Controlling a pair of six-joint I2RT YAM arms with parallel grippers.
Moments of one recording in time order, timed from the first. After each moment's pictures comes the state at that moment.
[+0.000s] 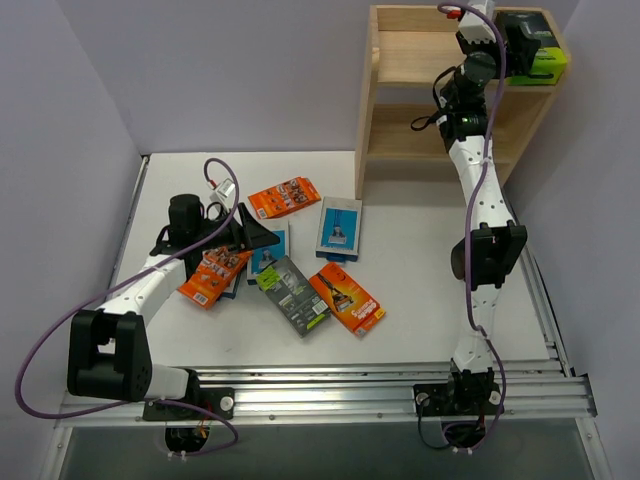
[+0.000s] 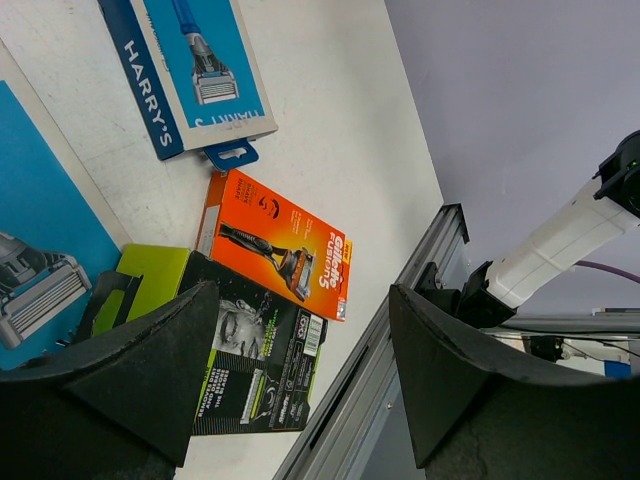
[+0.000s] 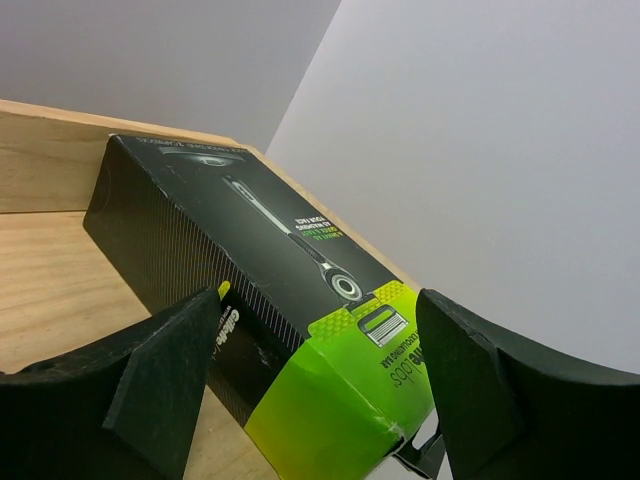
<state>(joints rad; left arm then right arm) -0.14 1.38 0.85 0.07 0.88 -0.61 0.09 2.22 2.43 0.29 0.79 -0.88</state>
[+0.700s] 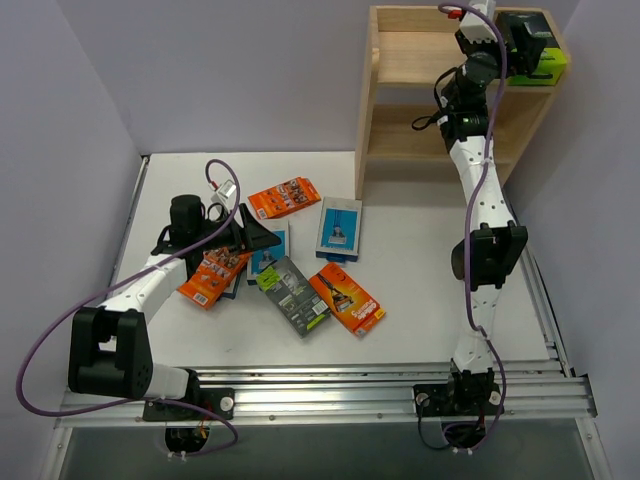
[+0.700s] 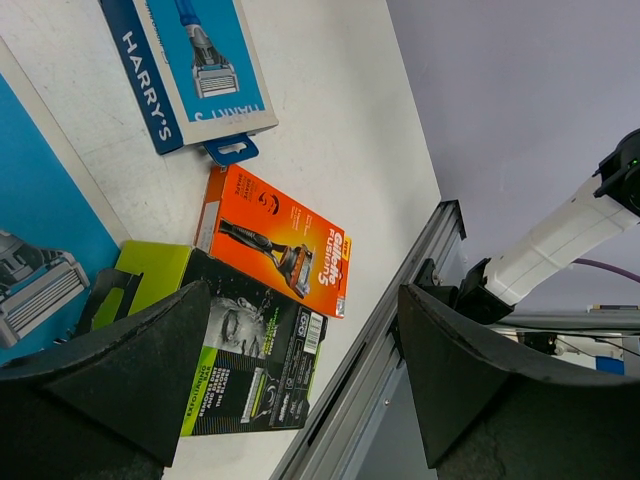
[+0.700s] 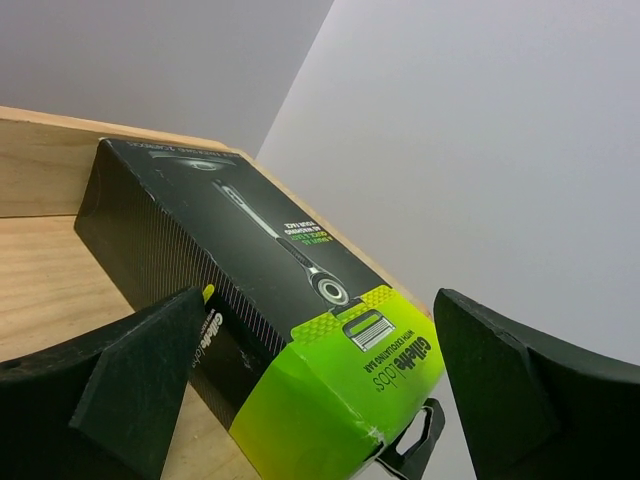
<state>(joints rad) -0.14 1.40 0.85 0.07 0.89 -0.62 0.09 2.22 2.43 0.33 0.78 -0.92</state>
